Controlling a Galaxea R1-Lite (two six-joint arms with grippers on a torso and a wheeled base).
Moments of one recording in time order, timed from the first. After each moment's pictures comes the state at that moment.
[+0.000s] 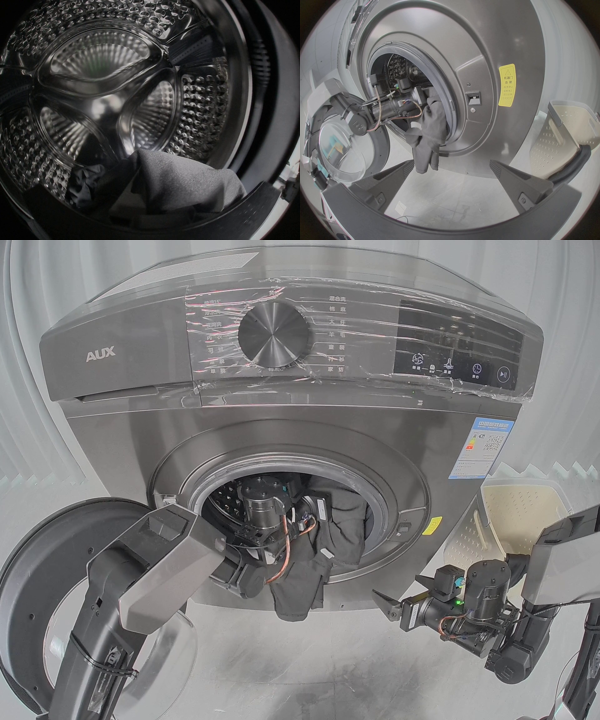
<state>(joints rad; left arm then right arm) -0.55 2.58 -1.58 -1.12 0.01 -0.12 0.57 2.13 -0.28 -1.54 -0.10 0.20</state>
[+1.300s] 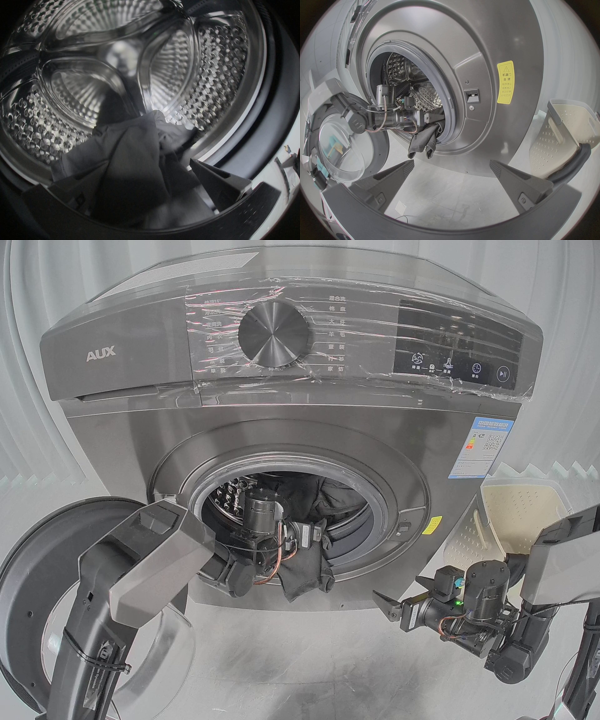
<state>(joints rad) -0.51 2.57 -1.55 -0.77 0.09 -0.08 0.56 2.14 -0.28 -1.54 -0.10 0.20</state>
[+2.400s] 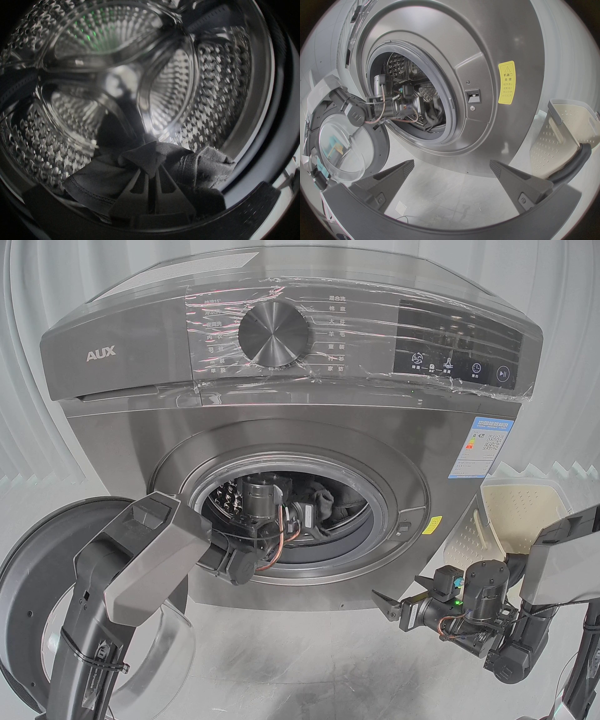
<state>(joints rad) -0.52 2.54 -1.59 -0.79 0.09 -0.07 0.57 2.14 -0.29 -1.54 -0.10 0.21</state>
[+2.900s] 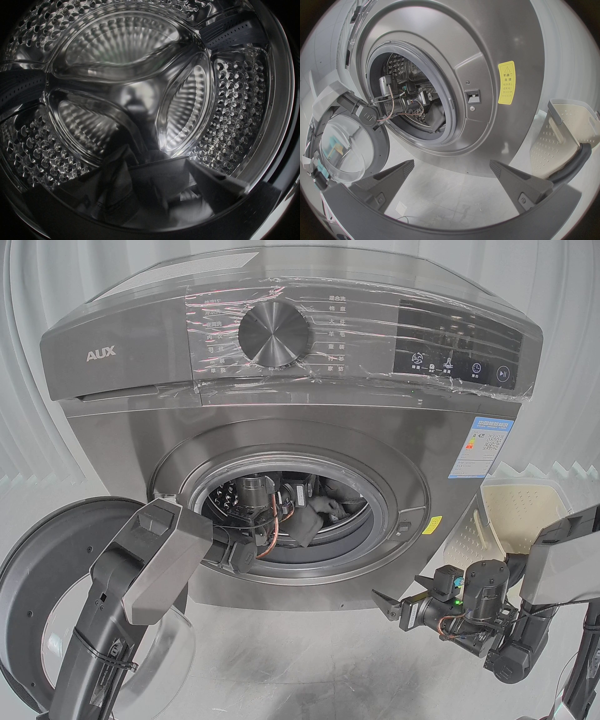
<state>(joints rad) -0.47 2.65 -1.82 -0.84 0.14 -0.09 0.56 2.14 -0.29 -1.54 -0.10 0.21</state>
